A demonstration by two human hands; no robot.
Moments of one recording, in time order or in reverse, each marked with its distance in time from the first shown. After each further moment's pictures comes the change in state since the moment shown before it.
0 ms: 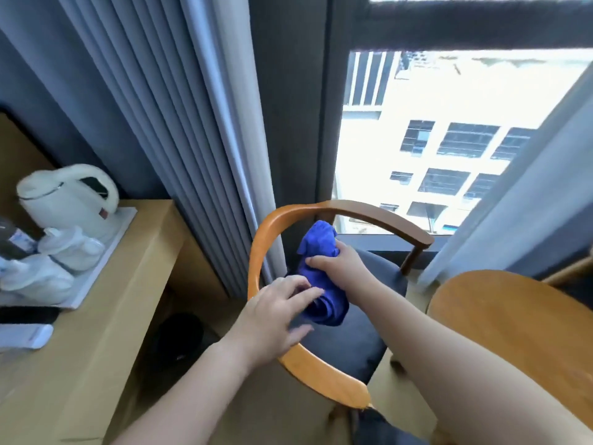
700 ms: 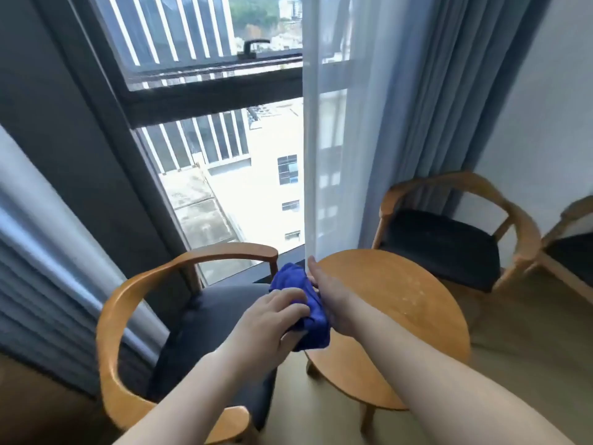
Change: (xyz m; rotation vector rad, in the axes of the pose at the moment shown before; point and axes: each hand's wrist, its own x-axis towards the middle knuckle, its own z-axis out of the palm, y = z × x) left_hand 0.101 0.236 0.081 -0.059 -0.023 0.594; right_hand -0.189 0.070 -0.236 0.495 0.261 0.256
